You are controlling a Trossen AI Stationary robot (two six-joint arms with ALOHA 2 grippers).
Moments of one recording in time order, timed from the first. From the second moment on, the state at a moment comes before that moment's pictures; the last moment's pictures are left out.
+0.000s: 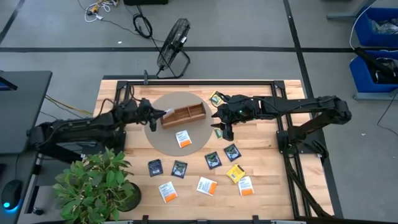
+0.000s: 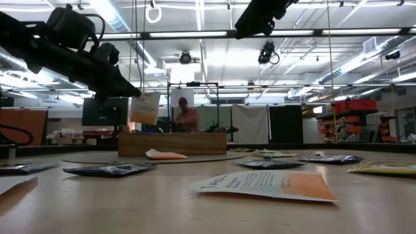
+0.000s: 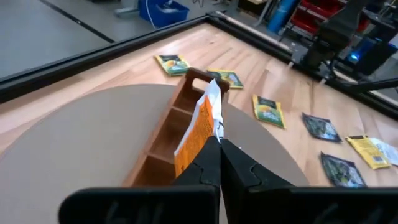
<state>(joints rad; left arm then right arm) 0.45 0.81 0.22 0.27 0.07 -0.29 -0.03 1.38 1.22 -0.51 0.04 0.00</state>
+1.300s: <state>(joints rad) 0.70 1.15 0.22 0.42 0.30 -0.12 -0.03 1.38 1.22 -0.54 0.07 0.01</state>
